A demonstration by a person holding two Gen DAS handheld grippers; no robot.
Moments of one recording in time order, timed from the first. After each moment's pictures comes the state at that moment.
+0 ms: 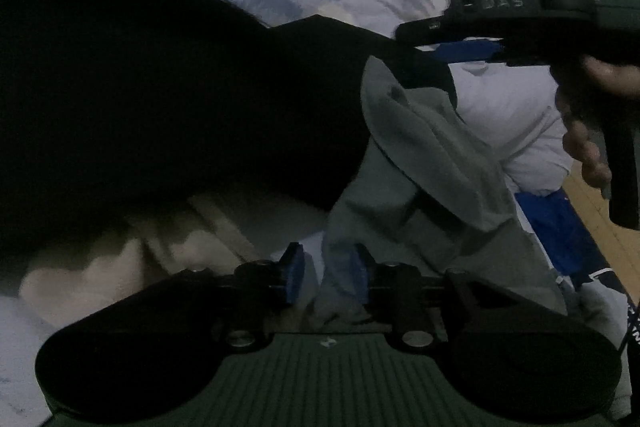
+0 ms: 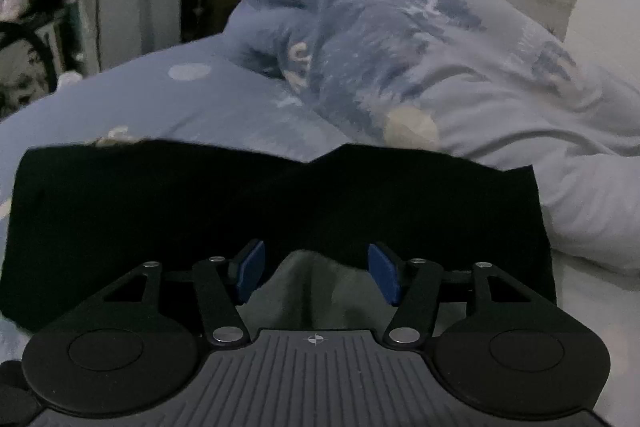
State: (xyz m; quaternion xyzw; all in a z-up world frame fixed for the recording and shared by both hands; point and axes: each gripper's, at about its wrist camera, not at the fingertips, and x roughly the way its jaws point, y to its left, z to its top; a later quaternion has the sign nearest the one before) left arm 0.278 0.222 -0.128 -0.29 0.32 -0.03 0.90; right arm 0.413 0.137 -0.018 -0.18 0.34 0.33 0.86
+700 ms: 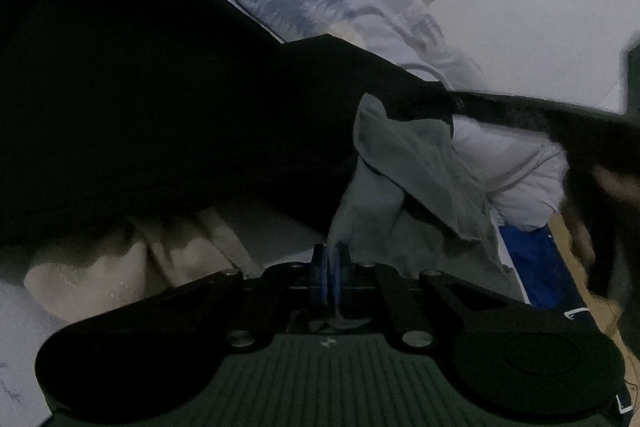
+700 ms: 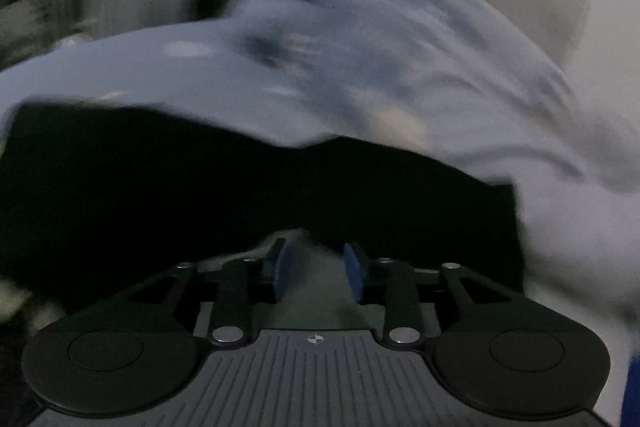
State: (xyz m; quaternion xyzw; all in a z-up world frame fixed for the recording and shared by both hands) left arm 0.275 0.240 -0.123 -0.35 0.30 -0.03 0.89; right arm 0.382 0.122 -0.025 -0.27 0.29 0.37 0.84
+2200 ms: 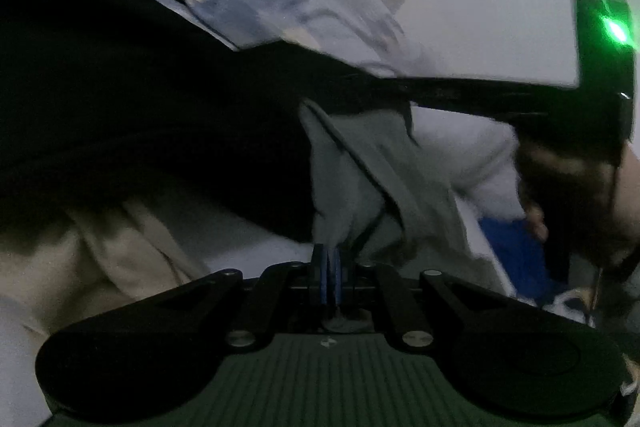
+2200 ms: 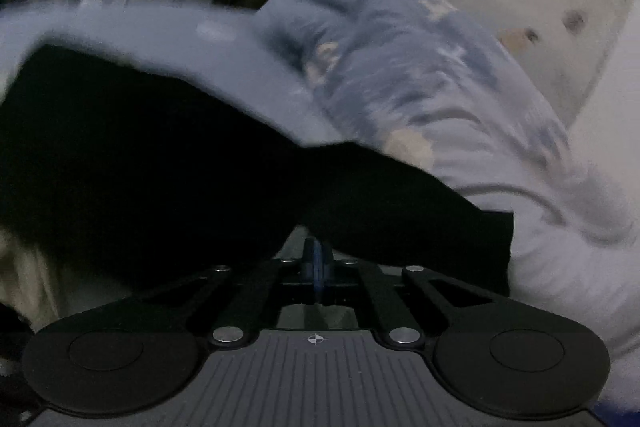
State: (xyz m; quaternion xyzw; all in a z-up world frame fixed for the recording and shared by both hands) left arm 0.267 0.222 -0.108 -0.34 0.26 -0.05 0.90; right arm 0.377 0.124 -0.029 -0.28 0.26 0.34 0.86
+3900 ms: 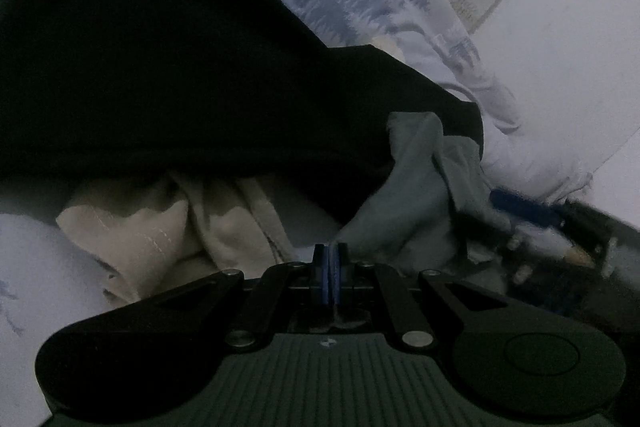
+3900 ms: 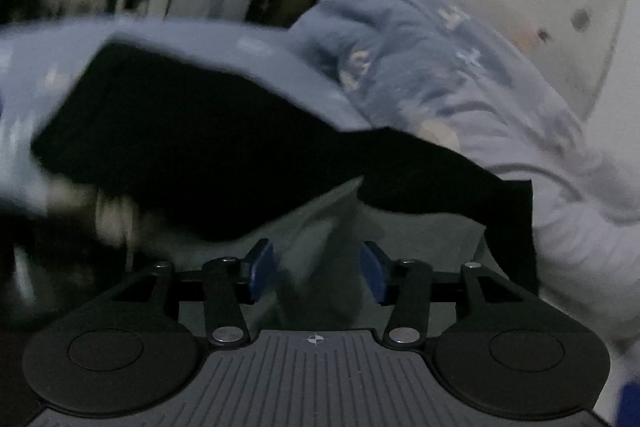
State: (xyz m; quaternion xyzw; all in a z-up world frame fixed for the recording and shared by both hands) left arm 0.257 0.243 -0.130 -0.38 0.29 0.03 0.88; right arm 0.302 0.088 -0.068 -0.32 0.23 0.38 0.84
